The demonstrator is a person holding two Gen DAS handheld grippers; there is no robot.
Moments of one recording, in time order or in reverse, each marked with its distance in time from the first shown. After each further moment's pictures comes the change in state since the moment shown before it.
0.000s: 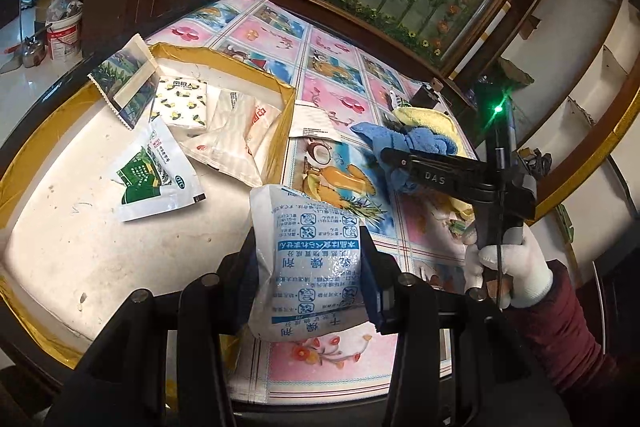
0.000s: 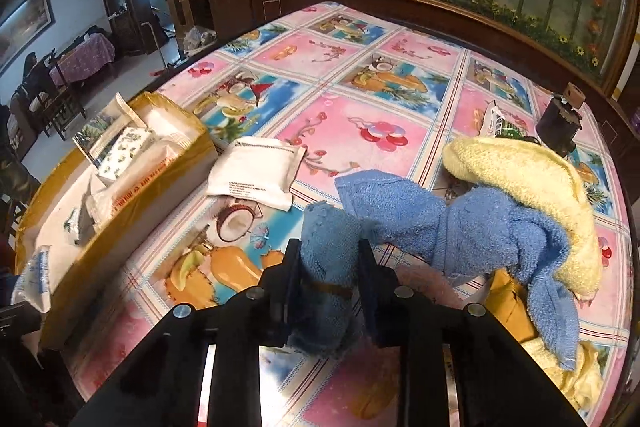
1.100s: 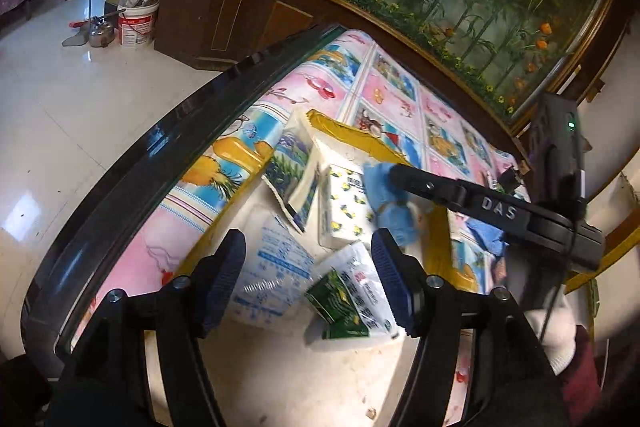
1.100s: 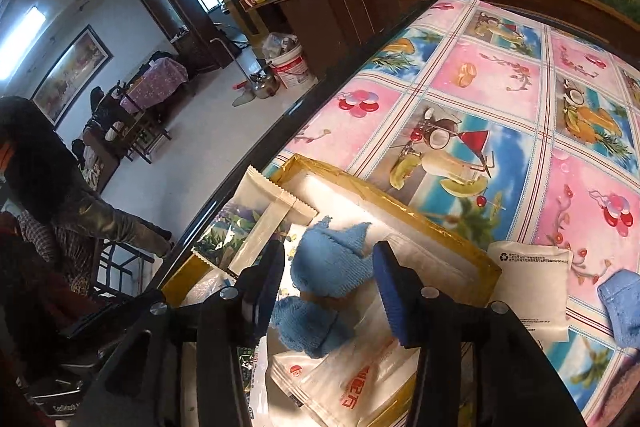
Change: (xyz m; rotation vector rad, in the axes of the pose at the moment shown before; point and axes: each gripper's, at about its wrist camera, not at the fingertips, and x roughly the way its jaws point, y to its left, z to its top) left arm -0.012 0.119 0.066 -0.176 -0.078 0.175; right arm 0.071 0.141 0.098 0.084 0.045 0.373
